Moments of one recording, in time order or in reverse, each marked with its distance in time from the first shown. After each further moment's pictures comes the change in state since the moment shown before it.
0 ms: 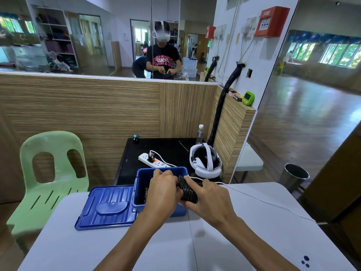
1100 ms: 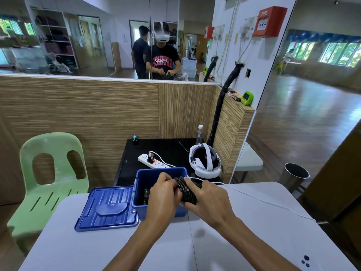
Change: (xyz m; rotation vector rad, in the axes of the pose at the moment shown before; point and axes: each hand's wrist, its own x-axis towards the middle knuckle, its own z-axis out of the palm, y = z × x) left_hand -0.009 -0.002 0.020 -0.165 0.097 -0.087; right_hand -0.003 0.005 0.010 -0.034 -0.031 0.006
